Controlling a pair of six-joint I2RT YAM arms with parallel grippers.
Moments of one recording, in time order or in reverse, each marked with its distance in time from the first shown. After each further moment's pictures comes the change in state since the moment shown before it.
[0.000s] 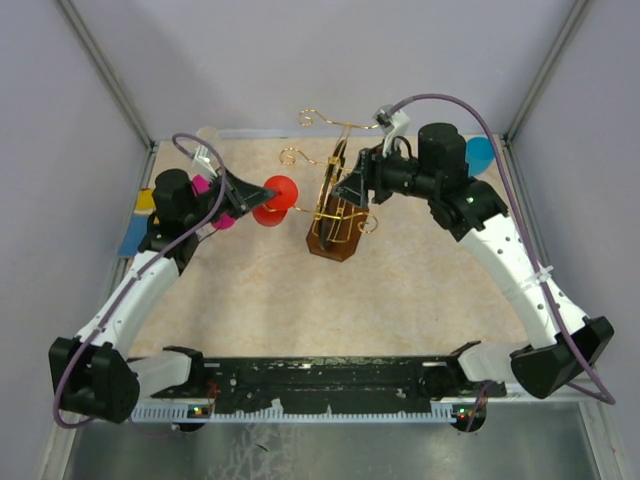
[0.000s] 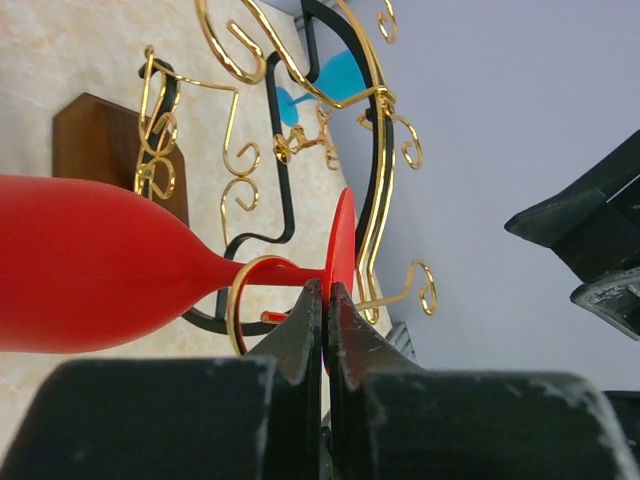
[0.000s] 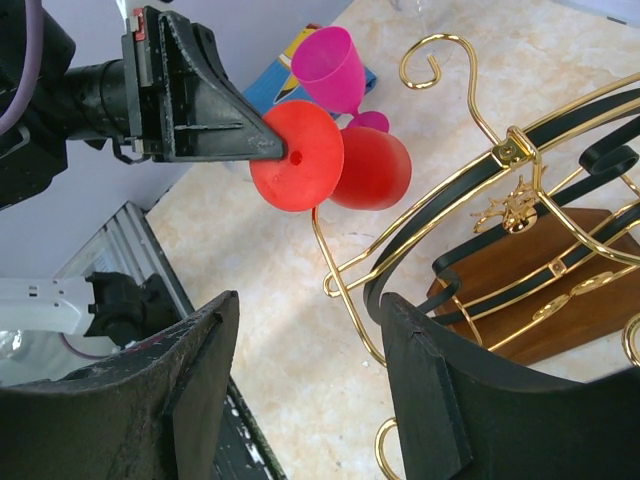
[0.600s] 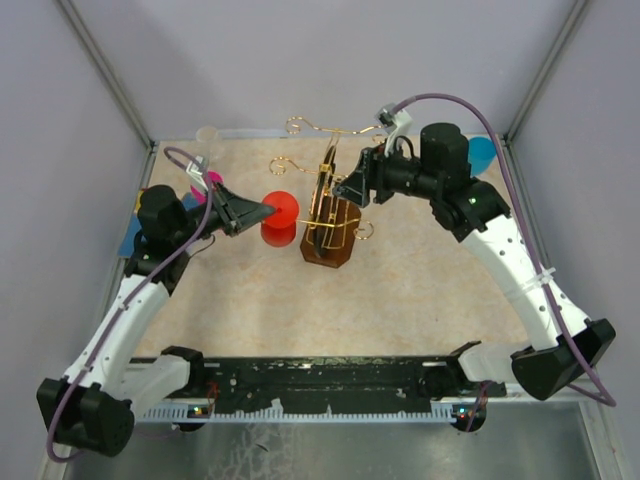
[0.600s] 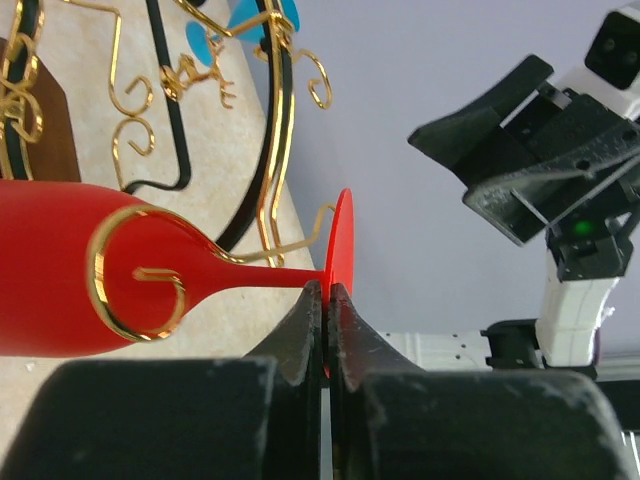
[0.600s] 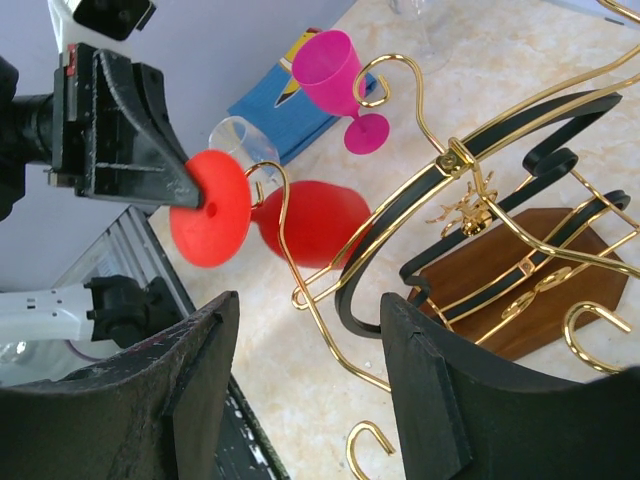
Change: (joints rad) left arm -0.005 -0.142 -0.051 -0.010 0.142 -0.174; right arm -0.005 -0.012 0.000 -0.006 0.002 0.002
